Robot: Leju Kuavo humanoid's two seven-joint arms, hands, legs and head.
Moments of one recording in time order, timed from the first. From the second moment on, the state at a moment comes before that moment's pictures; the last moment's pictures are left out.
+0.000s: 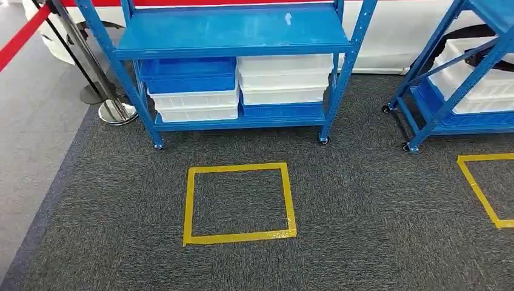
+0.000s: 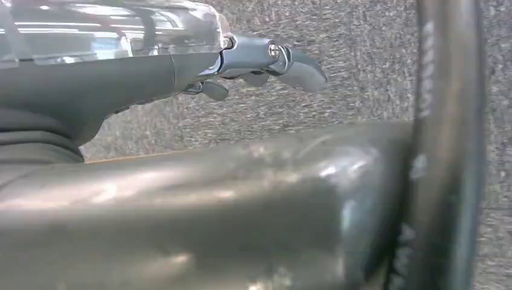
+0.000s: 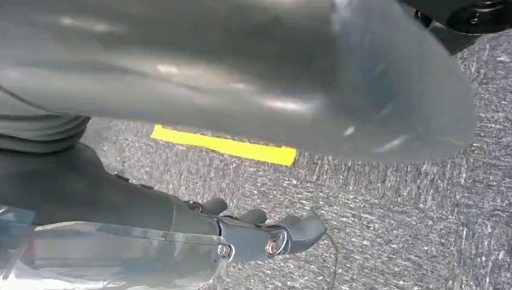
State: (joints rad) left arm -0.02 -0.08 0.95 -0.25 -1.03 0.14 -0.31; right arm -0.02 0.15 -0.86 -0.21 0.98 -0.11 -0.09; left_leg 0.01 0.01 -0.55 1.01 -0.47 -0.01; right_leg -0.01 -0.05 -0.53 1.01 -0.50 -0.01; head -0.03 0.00
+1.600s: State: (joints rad) left arm -0.02 -0.10 0.99 -0.24 -1.05 0.14 -0.29; right arm -0.01 0.15 -0.88 -0.21 1.00 -0.11 -0.07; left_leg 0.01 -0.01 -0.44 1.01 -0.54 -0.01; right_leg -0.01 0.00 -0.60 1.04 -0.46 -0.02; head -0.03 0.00
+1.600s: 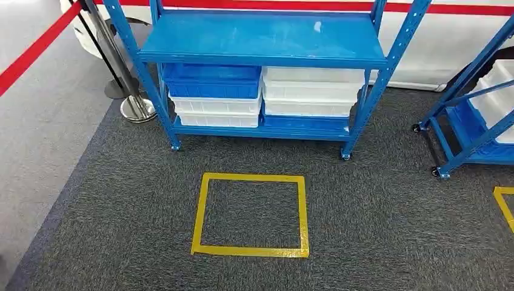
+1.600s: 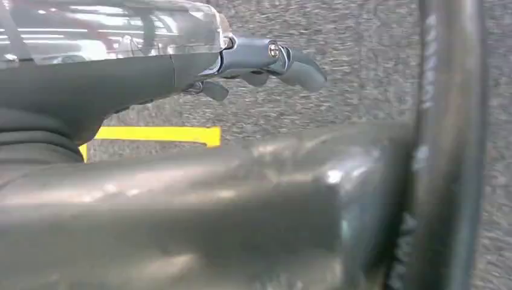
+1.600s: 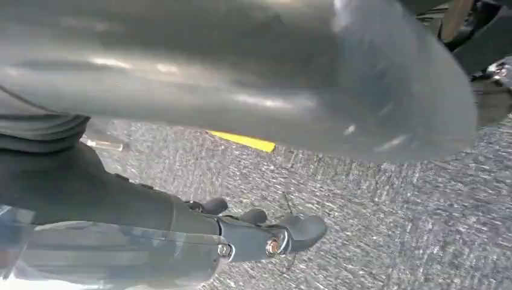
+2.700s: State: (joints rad) left arm -0.02 -0.10 1.00 -0.24 -1.07 0.13 -0.29; right arm -0.01 0.14 -0.89 -0.21 1.00 -0.11 -0.05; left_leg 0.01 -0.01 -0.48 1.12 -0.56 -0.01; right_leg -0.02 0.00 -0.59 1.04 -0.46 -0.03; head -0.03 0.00
